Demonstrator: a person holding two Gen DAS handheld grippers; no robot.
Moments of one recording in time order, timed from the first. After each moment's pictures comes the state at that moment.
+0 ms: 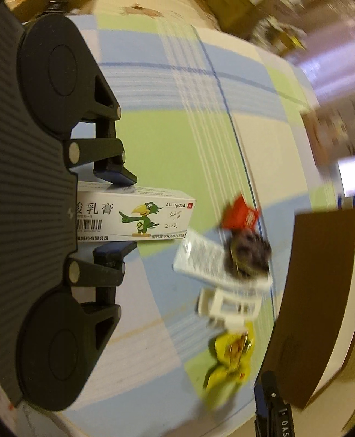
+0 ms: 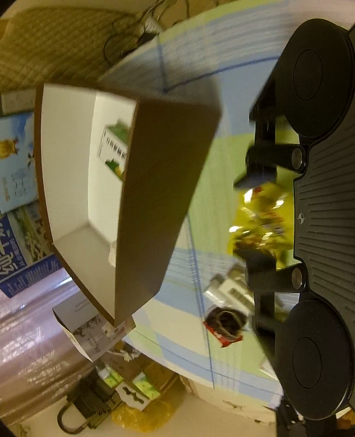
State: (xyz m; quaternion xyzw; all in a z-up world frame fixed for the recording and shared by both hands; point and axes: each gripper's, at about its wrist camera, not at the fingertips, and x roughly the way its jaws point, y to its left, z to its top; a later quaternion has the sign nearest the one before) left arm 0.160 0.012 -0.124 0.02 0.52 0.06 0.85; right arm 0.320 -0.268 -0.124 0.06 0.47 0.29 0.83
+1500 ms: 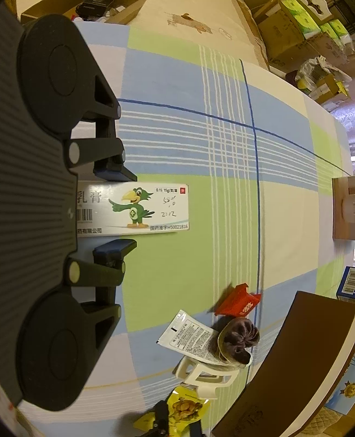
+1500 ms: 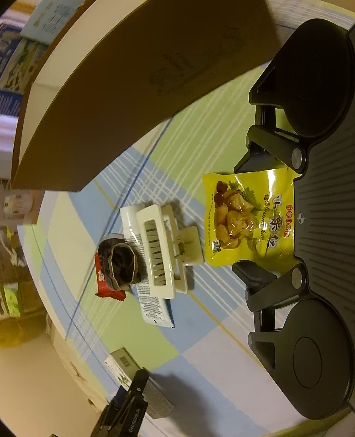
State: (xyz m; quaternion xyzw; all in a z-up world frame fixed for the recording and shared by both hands) left arm 0.160 0.082 -0.134 -0.06 0.53 0.12 0.84; right arm 0.271 -0.193 -0.172 -0.24 0.44 0.43 0.75
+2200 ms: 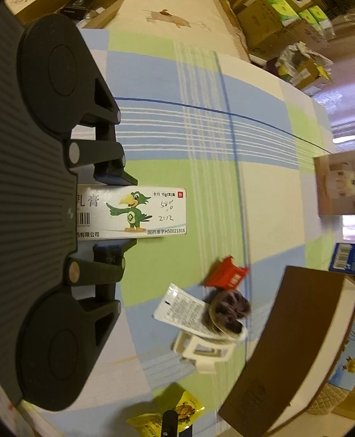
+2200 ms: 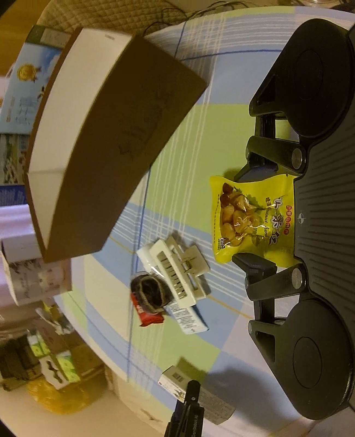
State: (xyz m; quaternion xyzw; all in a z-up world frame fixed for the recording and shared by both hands) left arm 0.162 0.066 -0.107 -0.03 0.52 0.09 0.85; right arm 0.243 -0.231 -0.128 -0.10 0.45 0.32 0.83
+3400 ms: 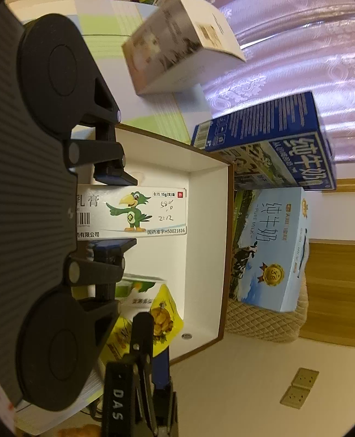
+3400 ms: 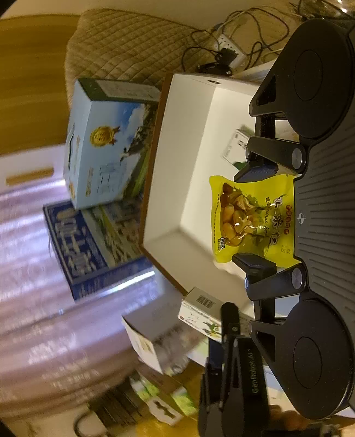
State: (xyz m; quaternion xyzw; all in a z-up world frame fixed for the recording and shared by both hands) left arm 0.423 -0.051 -0.003 0.04 0.41 -0.07 0.91; right arm 0.417 -0.227 -0.019 0.05 0.39 0.23 0.89
